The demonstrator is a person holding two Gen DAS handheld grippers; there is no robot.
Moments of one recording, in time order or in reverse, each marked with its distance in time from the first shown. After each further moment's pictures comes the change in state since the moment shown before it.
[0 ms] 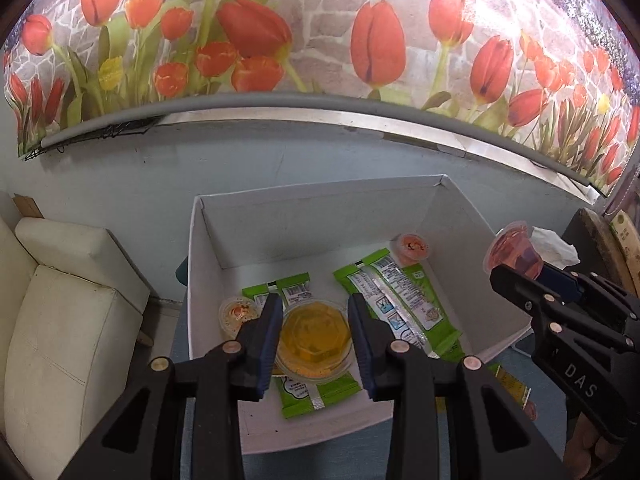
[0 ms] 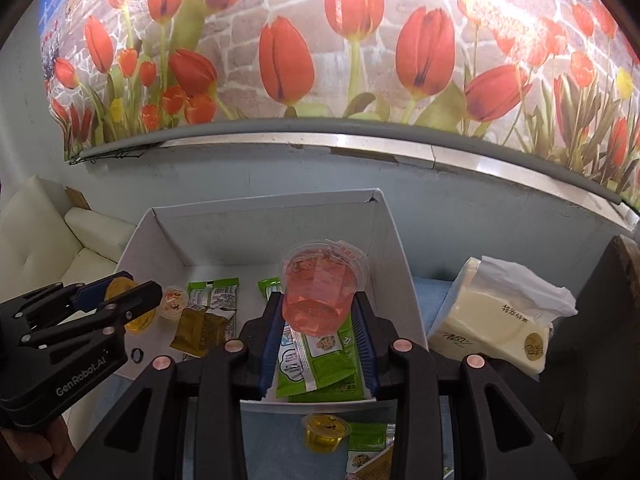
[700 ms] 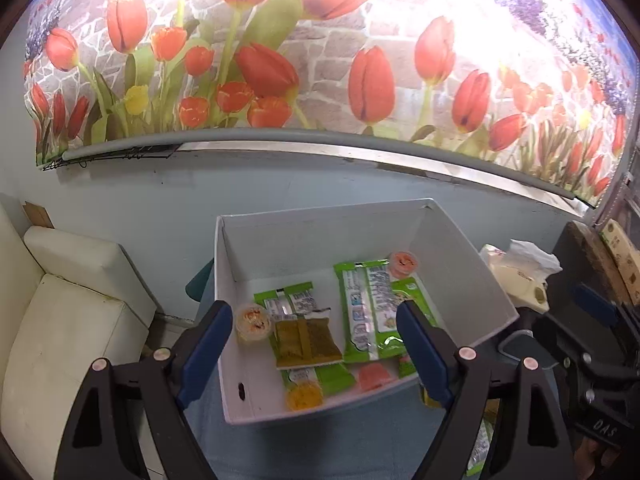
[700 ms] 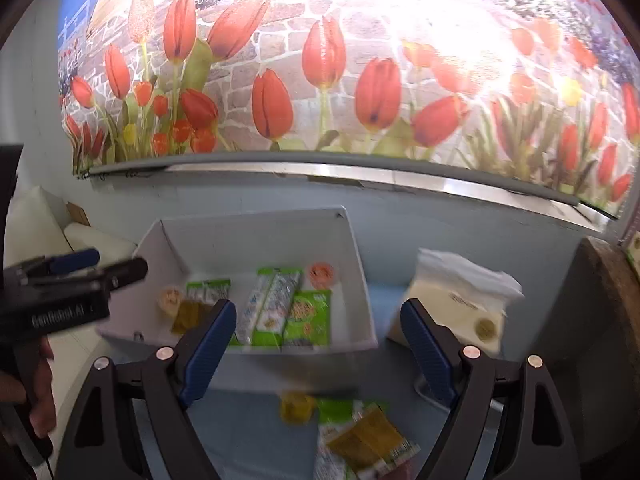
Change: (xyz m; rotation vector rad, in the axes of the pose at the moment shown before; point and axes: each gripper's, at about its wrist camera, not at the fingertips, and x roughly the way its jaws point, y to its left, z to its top) left arm -0.055 -0.002 -0.016 -0.003 -0.109 -0.003; right arm -0.076 -0.019 -0.048 -0.011 -0.160 -0.058
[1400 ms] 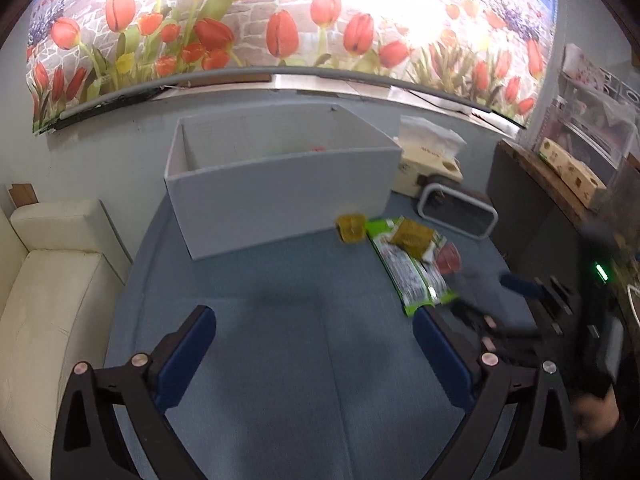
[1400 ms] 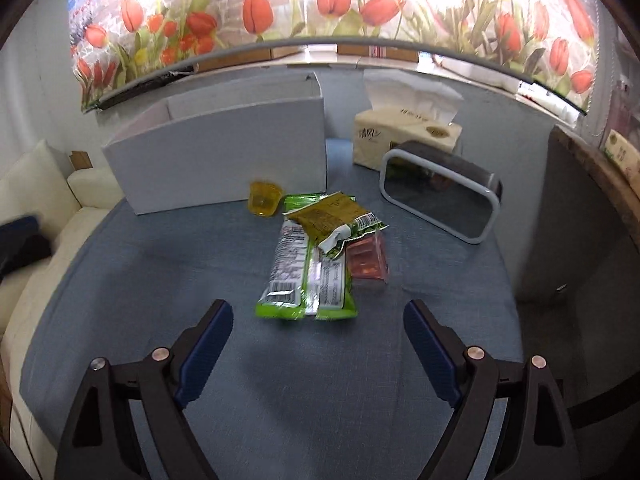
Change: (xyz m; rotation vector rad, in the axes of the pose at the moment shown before) left arm -0.098 -0.060 -0.178 0.087 0.049 -0.117; right arm -0.037 -0.039 -0.175 0.024 0.163 0.005
